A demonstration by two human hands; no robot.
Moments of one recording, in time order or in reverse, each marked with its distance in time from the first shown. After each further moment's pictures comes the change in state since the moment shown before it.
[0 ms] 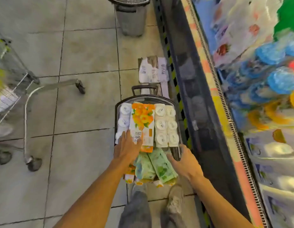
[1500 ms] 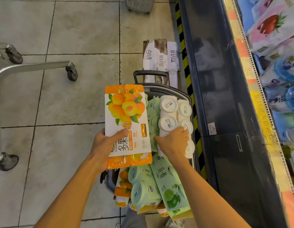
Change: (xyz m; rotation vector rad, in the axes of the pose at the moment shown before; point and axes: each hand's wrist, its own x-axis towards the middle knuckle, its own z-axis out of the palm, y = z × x) left_hand 0.081 -0.051 0.006 -1.109 -0.060 -0.301; right_hand 0.181 -0.053 0.093 0.080 0.216 0.208
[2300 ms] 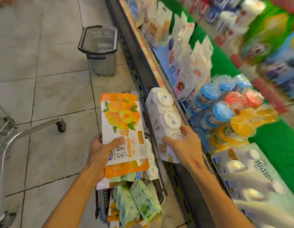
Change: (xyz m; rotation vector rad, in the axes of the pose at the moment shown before) left_hand -0.182 0.192 0.095 0.043 -0.205 0.246; right_hand -0.147 -0.034 -0.334 0.675 0.172 -0.217
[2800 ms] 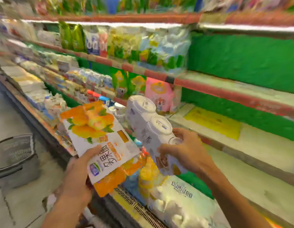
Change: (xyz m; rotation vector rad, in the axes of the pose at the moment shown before) left_hand -0.237 0.227 0.244 -0.074 -0.618 0.148; right_hand -0.171 -0.202 -0.351 -0.017 0.462 -0.188
